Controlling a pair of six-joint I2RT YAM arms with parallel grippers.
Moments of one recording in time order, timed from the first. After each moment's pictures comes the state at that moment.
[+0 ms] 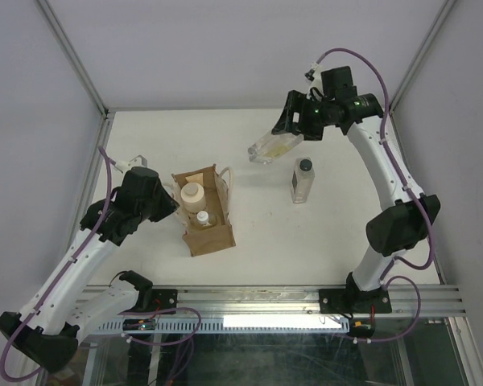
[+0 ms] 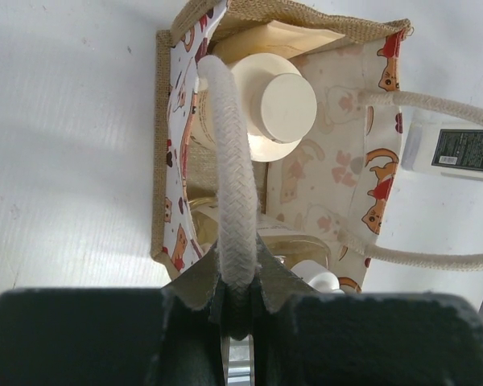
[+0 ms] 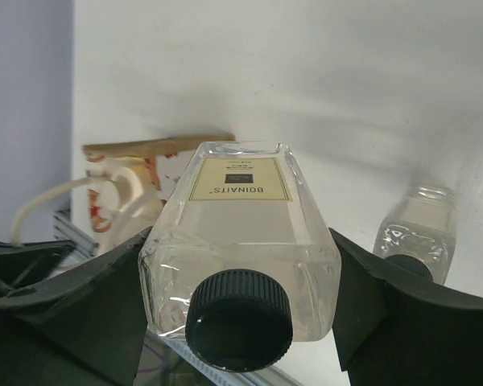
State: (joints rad) left arm -0.48 0.86 0.97 -0.89 -0.18 -0.90; right arm 0.29 1.73 1.91 -0.96 -0.43 0.43
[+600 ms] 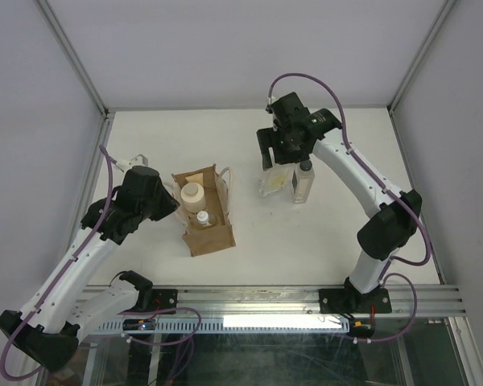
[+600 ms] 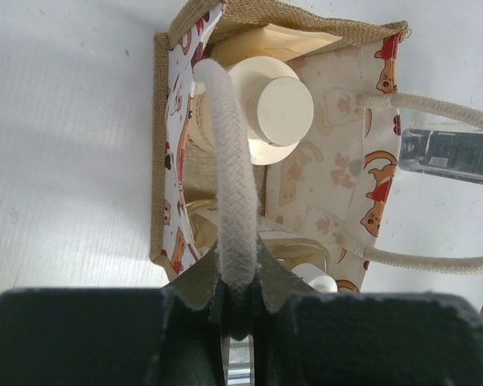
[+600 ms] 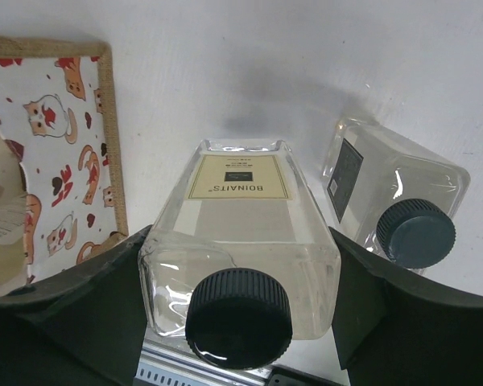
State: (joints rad) left arm -0.48 0.87 0.97 -0.88 -0.18 -0.89; right arm 0.58 1.74 1.84 -1.12 0.02 0.26
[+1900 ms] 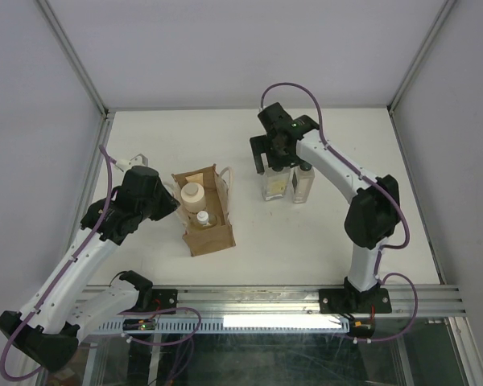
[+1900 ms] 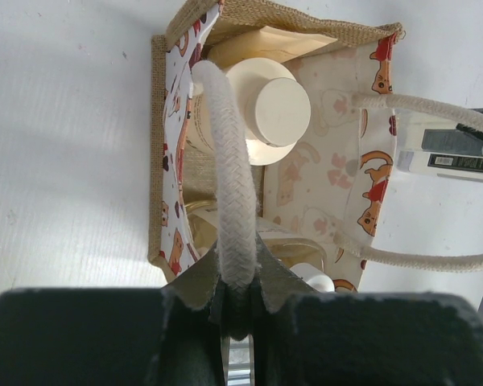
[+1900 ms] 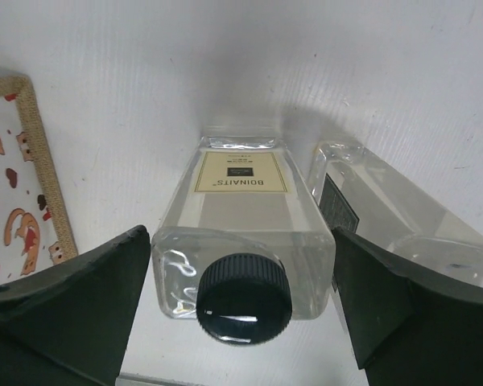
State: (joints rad) left arm -0.48 0.87 0.97 -0.87 -0.18 -0.89; right arm 0.60 1.87 1.75 -1.01 0.17 0.28
